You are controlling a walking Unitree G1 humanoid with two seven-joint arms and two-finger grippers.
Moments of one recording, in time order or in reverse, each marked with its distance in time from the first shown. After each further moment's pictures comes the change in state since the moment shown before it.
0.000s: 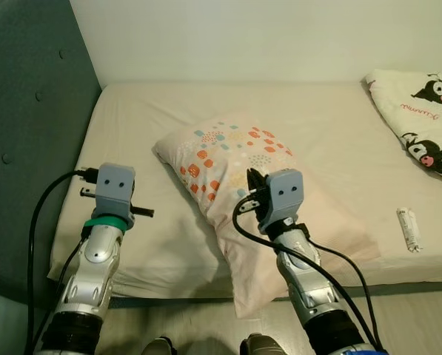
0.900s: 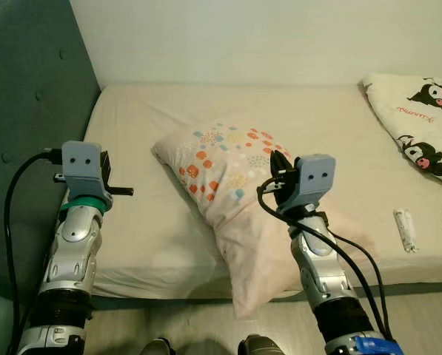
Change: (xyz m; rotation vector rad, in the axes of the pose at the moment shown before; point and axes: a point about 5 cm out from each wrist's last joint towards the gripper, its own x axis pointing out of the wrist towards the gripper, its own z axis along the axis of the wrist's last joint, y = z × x) left arm 0.019 0.030 0.001 -0.090 0.034 0.091; right arm 0.013 -0.037 0.020 0.016 -0.091 -0.112
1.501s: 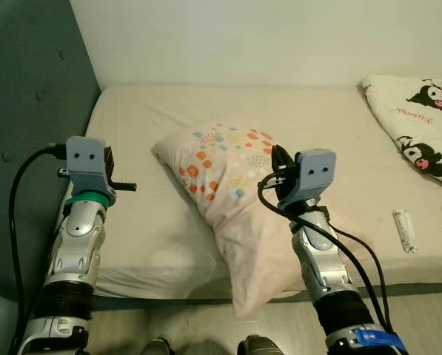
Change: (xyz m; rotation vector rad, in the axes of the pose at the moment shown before) left arm 0.006 -0.005 0.004 -0.007 -0.027 -0.004; right arm 0.001 -0.001 -0.003 -0.014 0.003 0.004
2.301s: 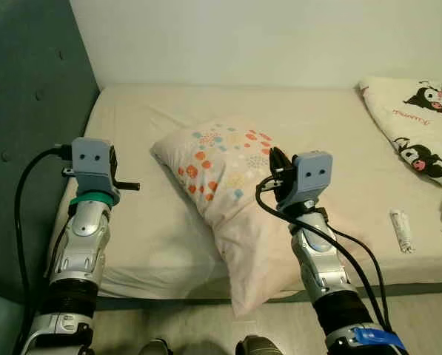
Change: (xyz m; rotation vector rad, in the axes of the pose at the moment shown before) left arm -0.002 -0.008 -0.005 0.015 -0.011 -0.005; right arm -0.001 0.001 -0.003 -0.006 0.007 0.014
